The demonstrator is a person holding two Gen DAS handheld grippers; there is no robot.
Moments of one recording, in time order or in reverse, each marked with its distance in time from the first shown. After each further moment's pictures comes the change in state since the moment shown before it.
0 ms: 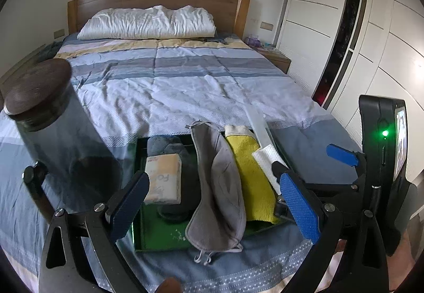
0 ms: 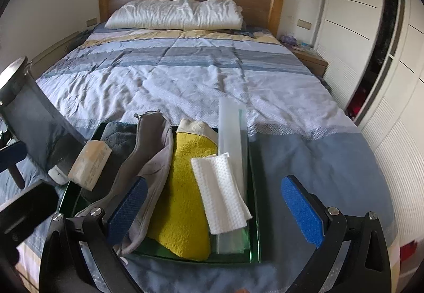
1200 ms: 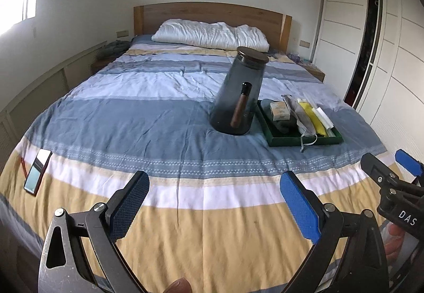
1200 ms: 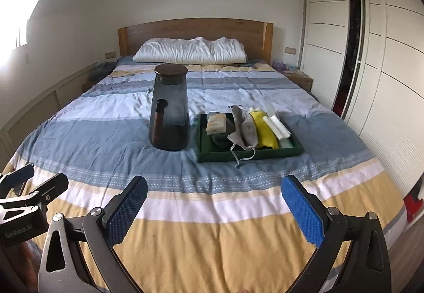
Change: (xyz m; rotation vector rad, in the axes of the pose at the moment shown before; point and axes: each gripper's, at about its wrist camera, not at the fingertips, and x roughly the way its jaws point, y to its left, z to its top) left arm -0.279 0.174 -0.181 -0.070 -0.088 0.197; right arm -0.343 0.220 -0.197 0.094 -0.199 -0.020
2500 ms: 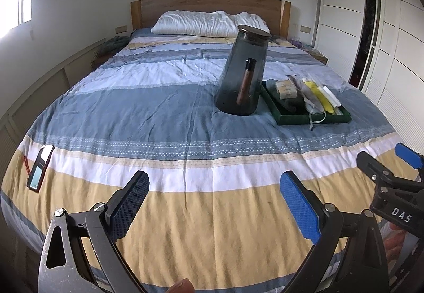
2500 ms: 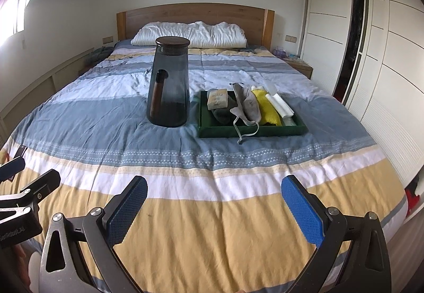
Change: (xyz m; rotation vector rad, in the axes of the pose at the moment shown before) left arm 0.018 0.004 -0.028 0.061 0.054 0.023; right arm 0.035 0.012 -0.018 -0.023 0.084 -0.010
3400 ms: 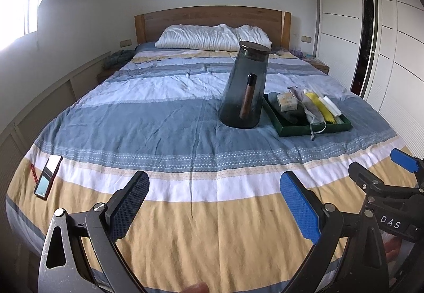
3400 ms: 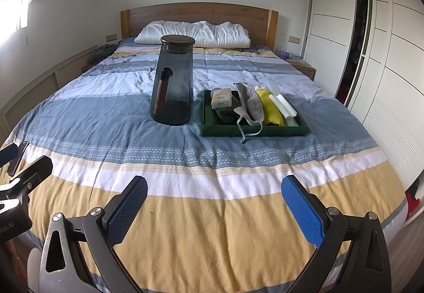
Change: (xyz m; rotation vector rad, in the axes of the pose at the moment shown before) left arm -0.018 -0.001 0.002 0.015 -0.078 0.036; right arm 0.002 0.005 -0.004 -0.013 0.001 0.011
